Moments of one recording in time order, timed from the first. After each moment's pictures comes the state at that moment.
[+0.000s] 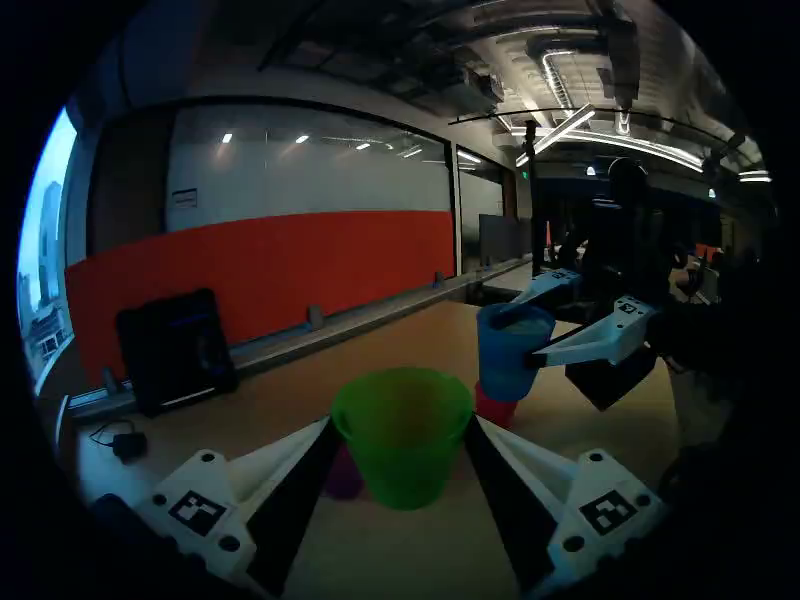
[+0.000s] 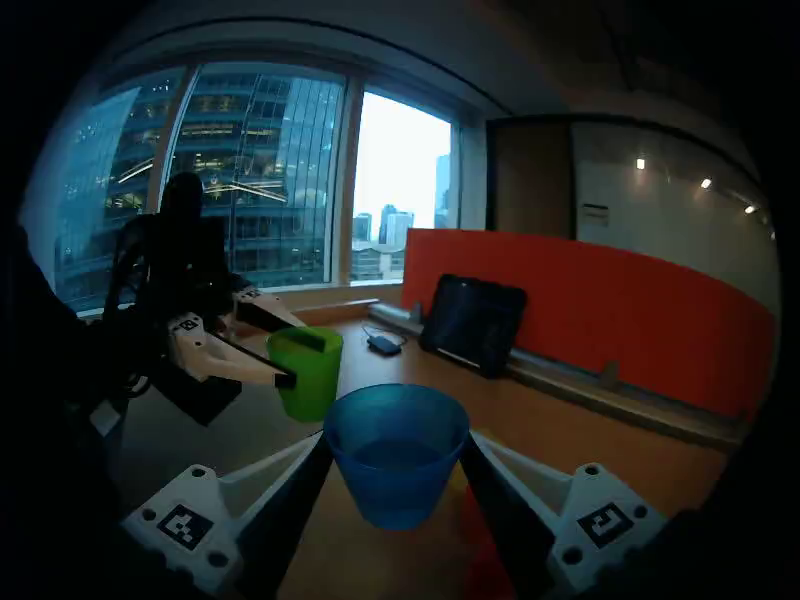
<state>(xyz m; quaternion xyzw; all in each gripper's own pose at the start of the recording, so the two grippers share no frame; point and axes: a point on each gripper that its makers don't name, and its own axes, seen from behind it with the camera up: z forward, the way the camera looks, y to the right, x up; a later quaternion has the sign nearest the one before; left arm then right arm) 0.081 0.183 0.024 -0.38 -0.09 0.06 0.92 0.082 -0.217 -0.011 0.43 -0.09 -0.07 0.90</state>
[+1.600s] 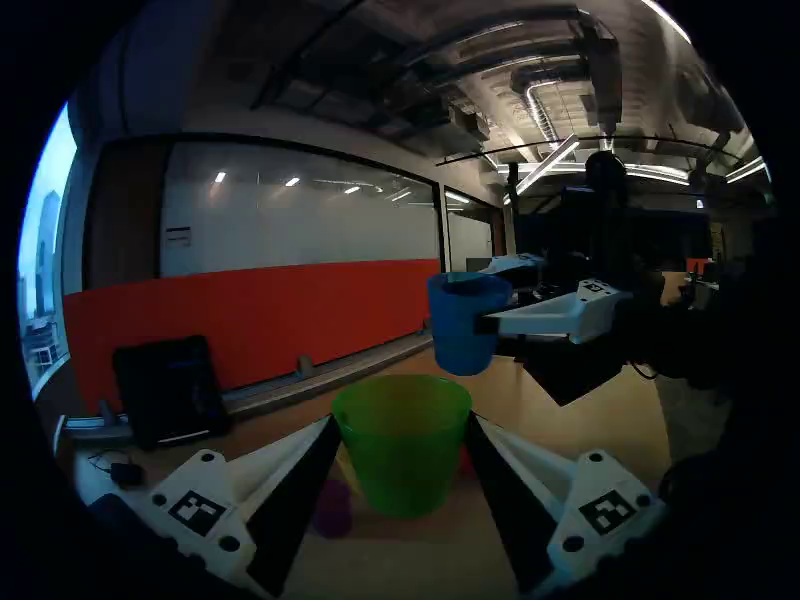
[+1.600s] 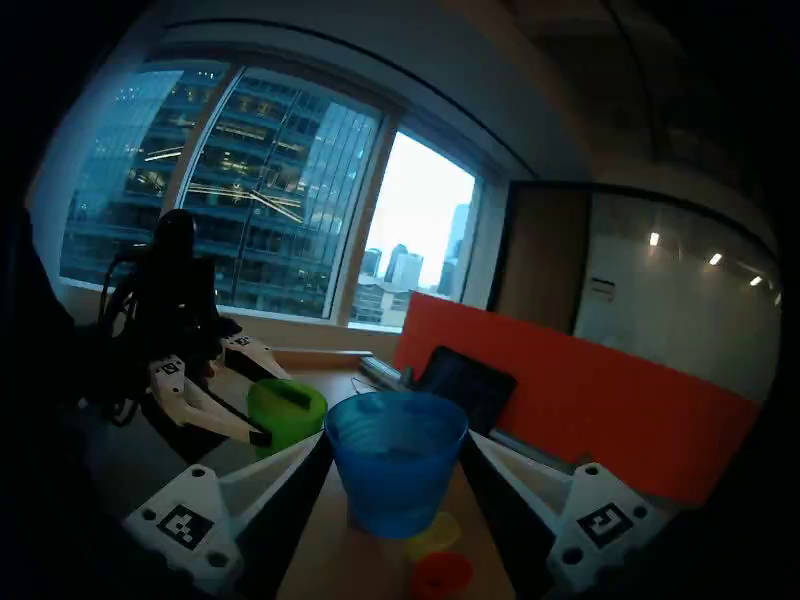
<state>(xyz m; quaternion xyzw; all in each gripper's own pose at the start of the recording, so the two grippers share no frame) 0.126 0.203 0.007 -0.40 -0.02 0.04 0.91 0.175 -0.231 0.012 0.44 0.02 -0.14 0.89</state>
